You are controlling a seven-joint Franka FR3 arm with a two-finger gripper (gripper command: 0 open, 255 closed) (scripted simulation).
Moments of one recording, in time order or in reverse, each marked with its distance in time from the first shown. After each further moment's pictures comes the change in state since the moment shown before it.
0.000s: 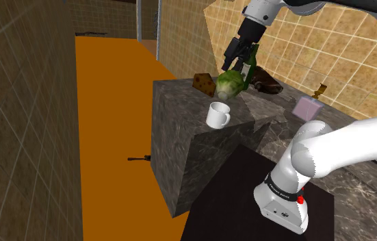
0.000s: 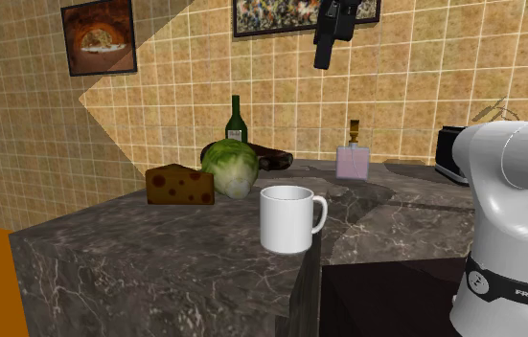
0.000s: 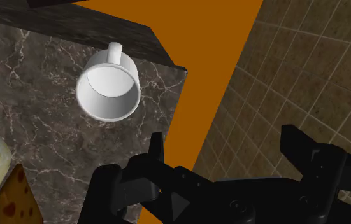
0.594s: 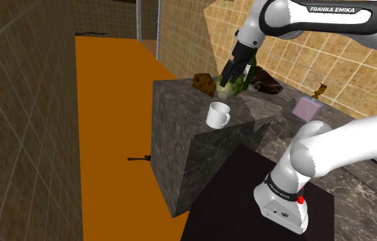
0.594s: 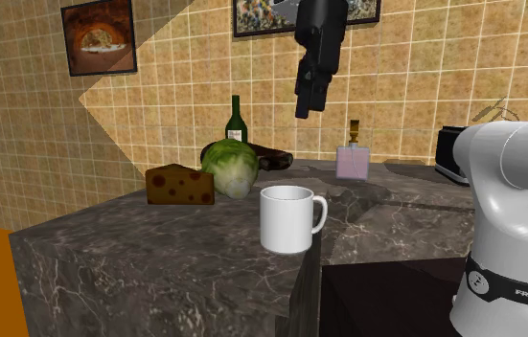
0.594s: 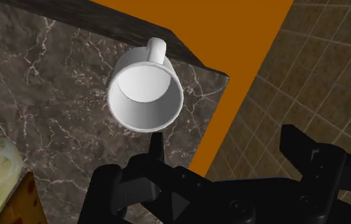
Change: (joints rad) arm -0.025 0.043 -0.074 -0.152 -0.075 0.159 -0.135
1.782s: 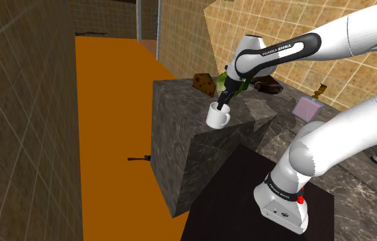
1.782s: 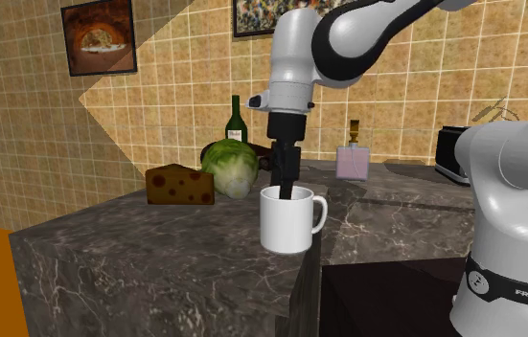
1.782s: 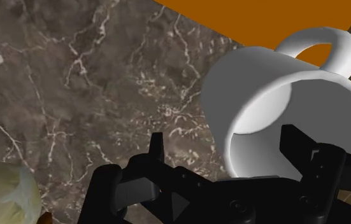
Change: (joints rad) arm -0.048 0.290 -0.172 -0.174 -0.127 0.425 -0.253
